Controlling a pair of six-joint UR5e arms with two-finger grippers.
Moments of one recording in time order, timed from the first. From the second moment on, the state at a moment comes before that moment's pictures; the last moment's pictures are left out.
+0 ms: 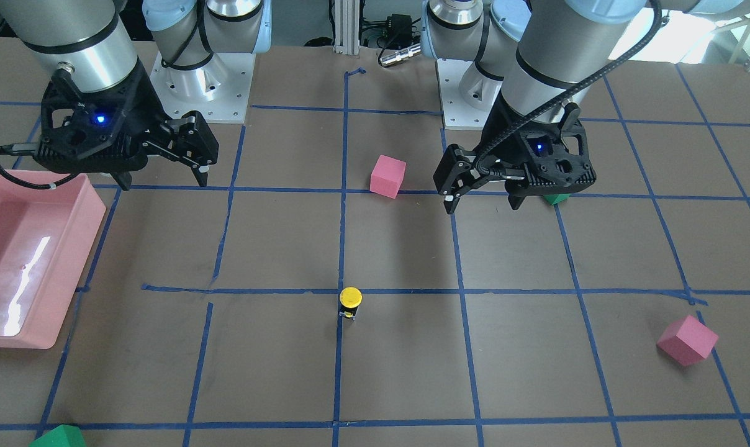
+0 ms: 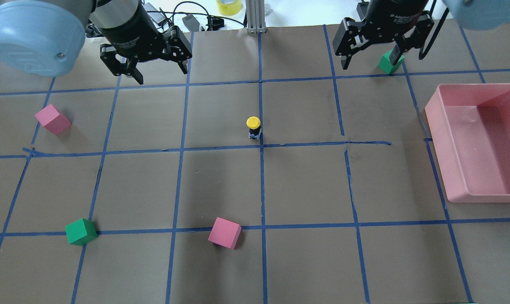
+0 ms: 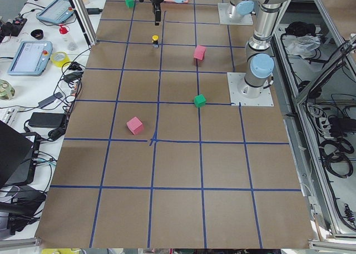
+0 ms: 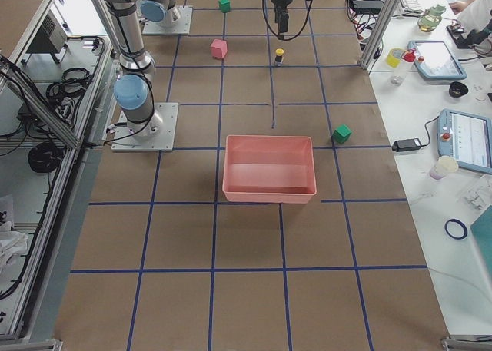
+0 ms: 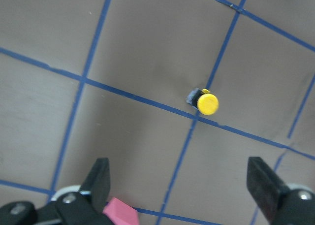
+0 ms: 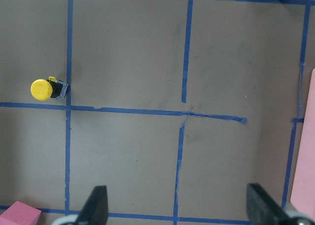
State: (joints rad) left arm -1.63 -1.70 -1.47 -1.45 1.53 -0.16; right arm 1.61 -1.46 1.40 -1.56 -1.55 -0.02
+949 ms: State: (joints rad) left arm -1.61 -1.70 -1.41 -1.52 1.58 0.04; right arm 1.61 -1.46 1.40 -1.55 -1.55 -0.02
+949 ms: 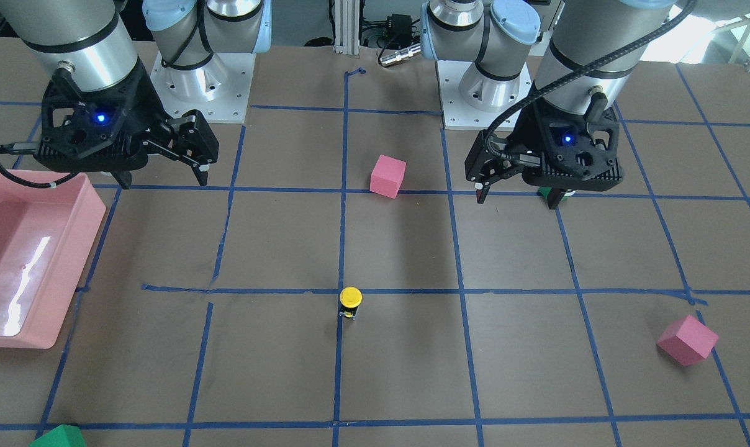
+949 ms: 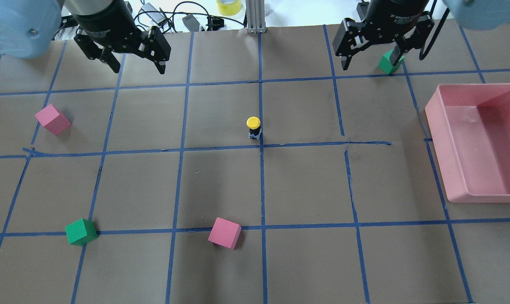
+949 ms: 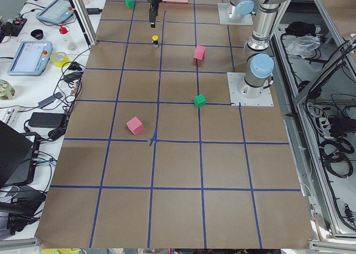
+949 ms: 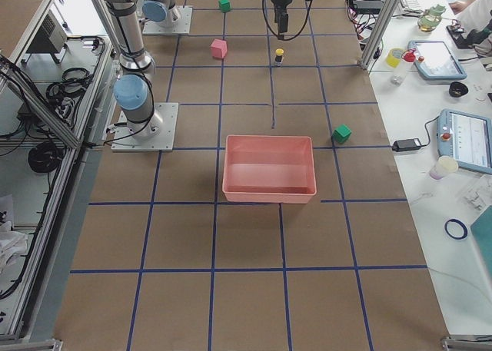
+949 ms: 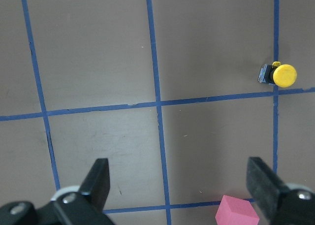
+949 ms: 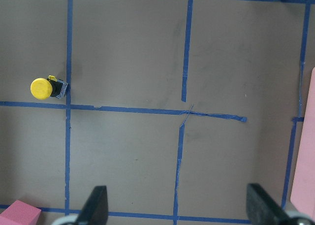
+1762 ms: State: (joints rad) left arm -1.61 -1.67 -1.42 -1.54 1.58 0.04; right arm 1.61 -1.46 1.40 -1.55 -1.55 -0.02
